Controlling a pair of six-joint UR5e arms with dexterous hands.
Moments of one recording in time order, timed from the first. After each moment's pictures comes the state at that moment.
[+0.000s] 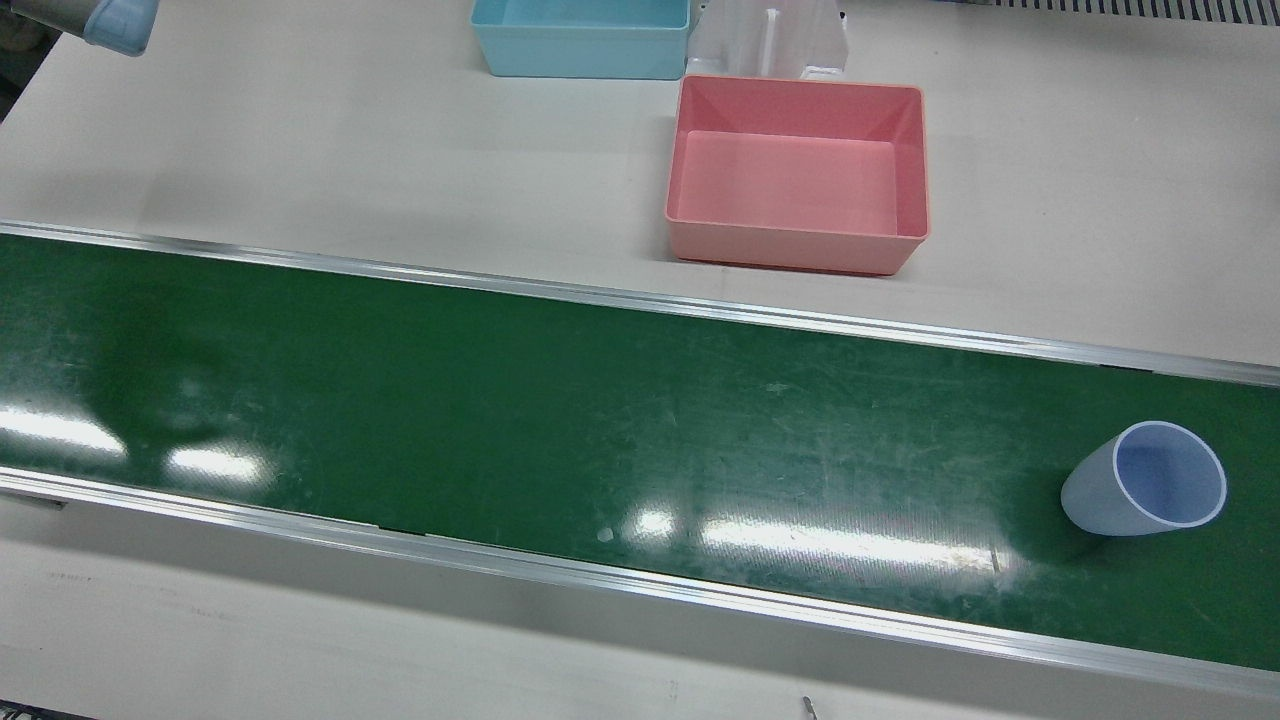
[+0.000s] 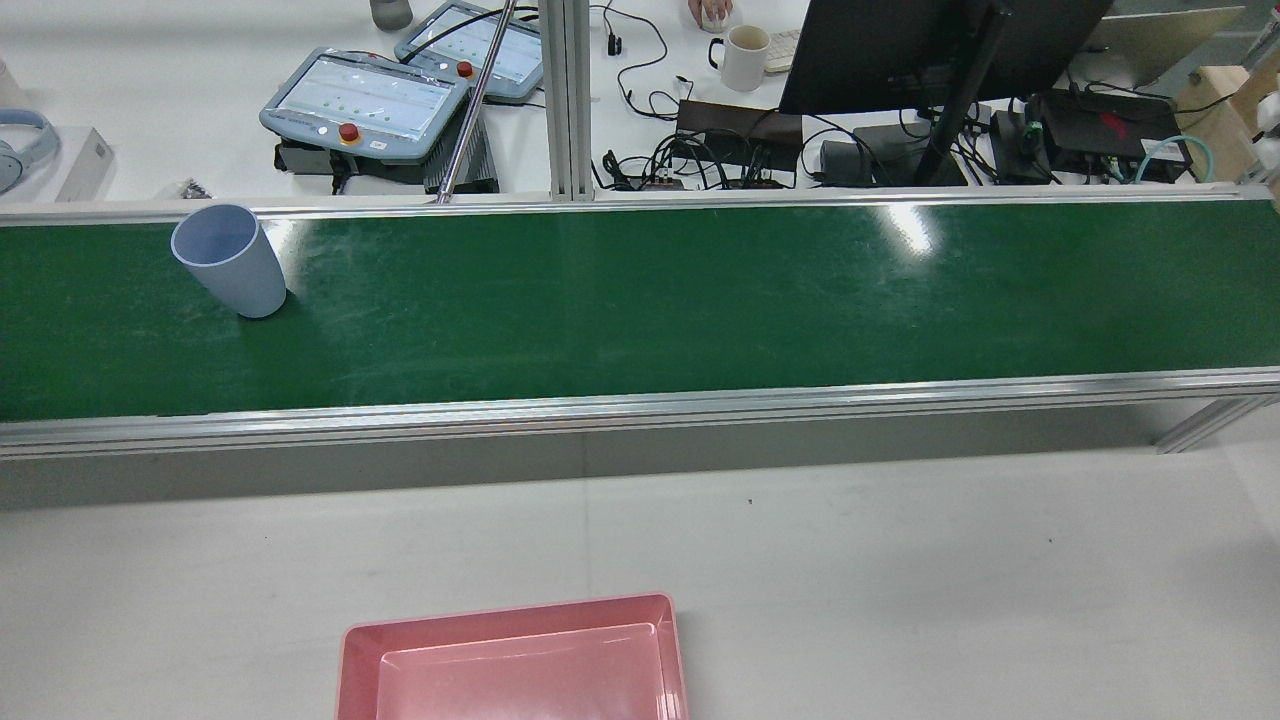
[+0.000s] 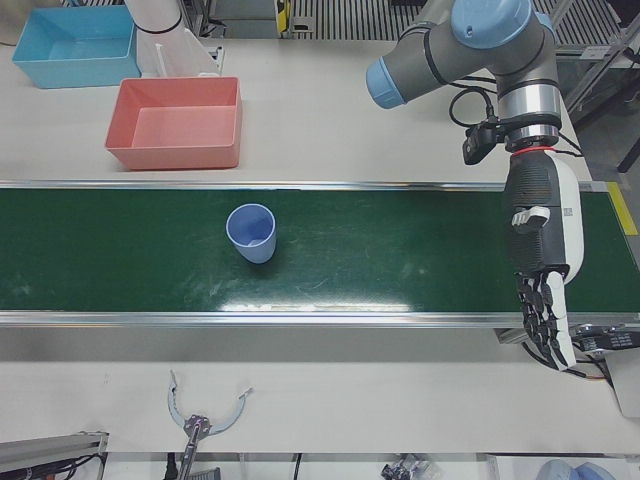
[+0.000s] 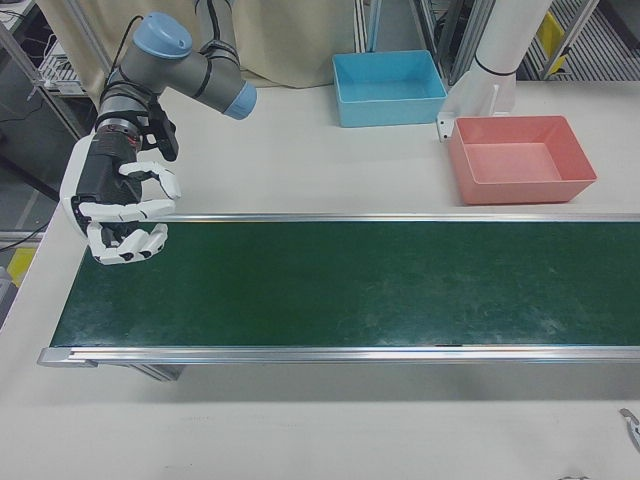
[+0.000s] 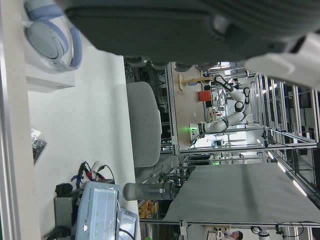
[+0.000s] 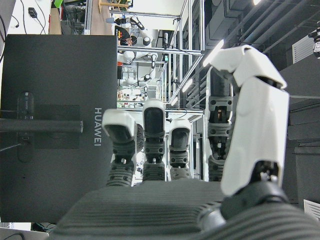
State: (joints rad) left arm -1.42 -1.88 -1.70 0.65 1.61 0.09; right arm 1.40 -1.62 1.75 -3.06 -1.43 -0.02
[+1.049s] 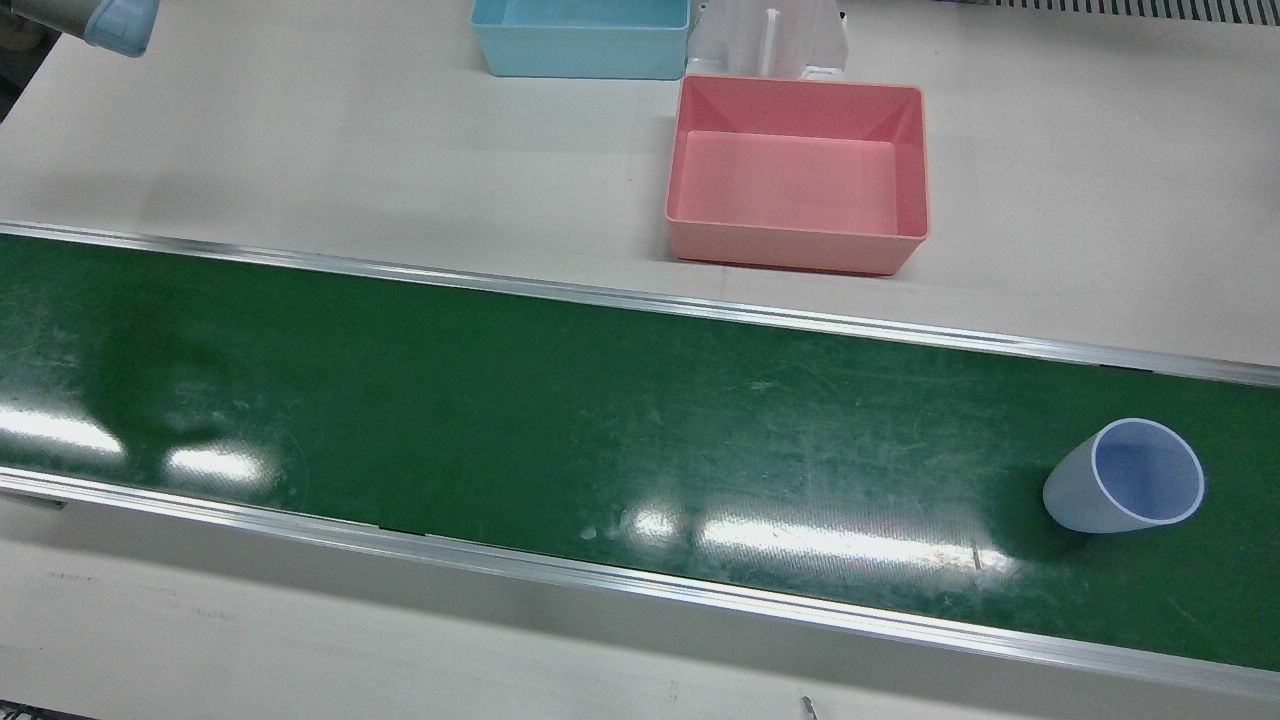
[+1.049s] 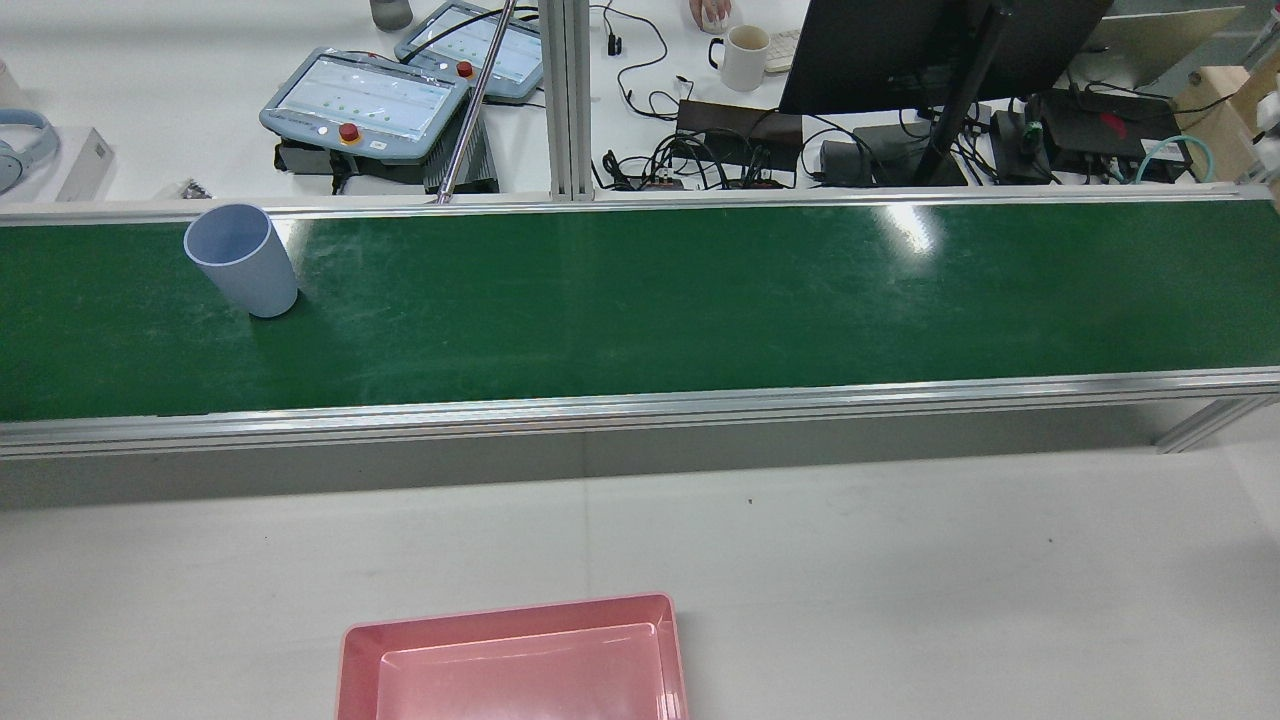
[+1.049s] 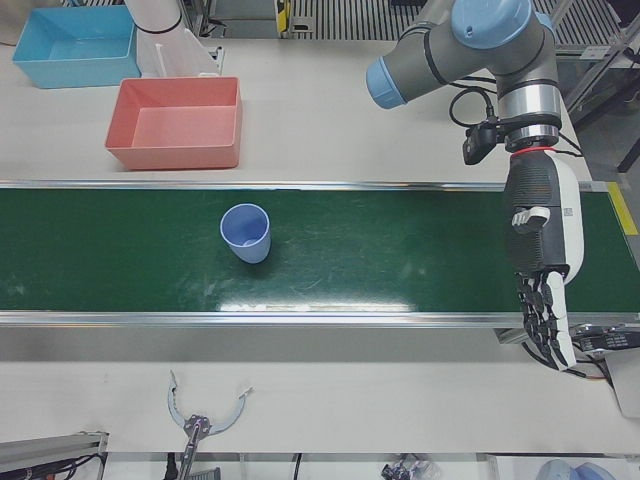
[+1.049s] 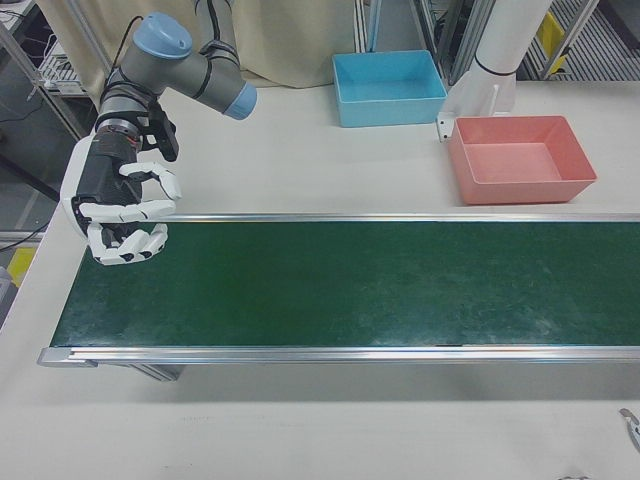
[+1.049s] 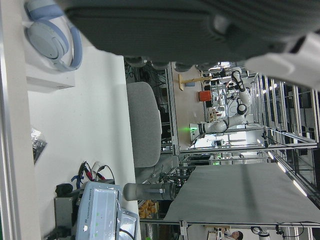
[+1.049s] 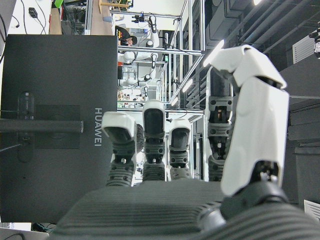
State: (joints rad) left arm -1.42 -1.88 -1.70 0.65 1.61 0.09; right arm 1.40 -1.62 1.75 -3.06 -1.43 -0.02
